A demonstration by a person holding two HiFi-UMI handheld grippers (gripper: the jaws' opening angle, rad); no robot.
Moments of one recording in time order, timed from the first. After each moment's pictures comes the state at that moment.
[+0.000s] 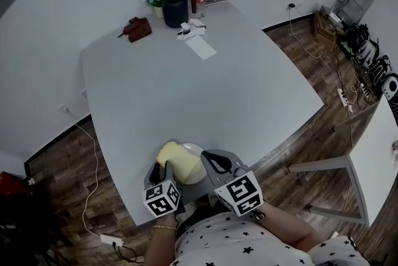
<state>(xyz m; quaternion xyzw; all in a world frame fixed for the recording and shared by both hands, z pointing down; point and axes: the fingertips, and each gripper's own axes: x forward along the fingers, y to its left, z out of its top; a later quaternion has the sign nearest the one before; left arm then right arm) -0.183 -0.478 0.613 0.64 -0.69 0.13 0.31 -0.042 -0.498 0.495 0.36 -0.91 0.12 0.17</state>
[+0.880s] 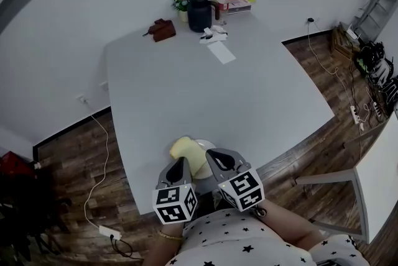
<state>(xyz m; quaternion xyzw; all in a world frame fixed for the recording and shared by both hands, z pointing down) -0.131 -0.456 0.508 0.70 -0.66 0.11 0.26 -0.060 -0.478 0.498 0.32 -0.93 0.12 0.16</state>
